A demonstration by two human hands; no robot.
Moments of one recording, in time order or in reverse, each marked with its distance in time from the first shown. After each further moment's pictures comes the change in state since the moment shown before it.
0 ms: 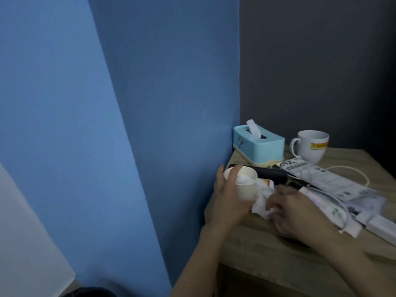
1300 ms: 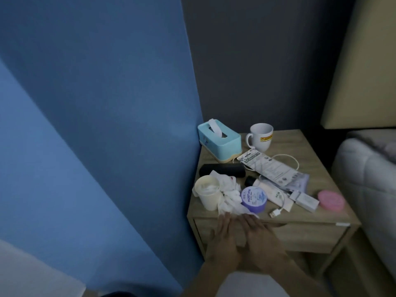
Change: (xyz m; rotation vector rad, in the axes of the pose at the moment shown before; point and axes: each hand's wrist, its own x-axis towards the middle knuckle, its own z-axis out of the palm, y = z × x) left_hand -0.072 0.026 0.014 0.497 -0.651 0.008; right_hand -0.067 -0.055 -0.014 -0.030 -0.366 0.386
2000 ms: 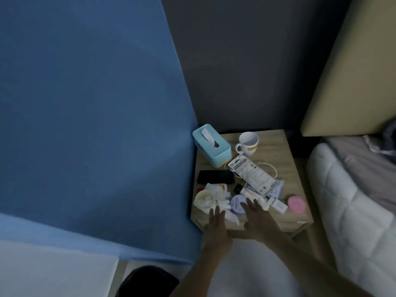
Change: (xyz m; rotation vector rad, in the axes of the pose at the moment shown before) left_hand -0.038 0.067 -0.157 -0.134 -0.136 -0.144; right_hand 0.016 -0.007 -0.195 0.115 -0.313 0.115
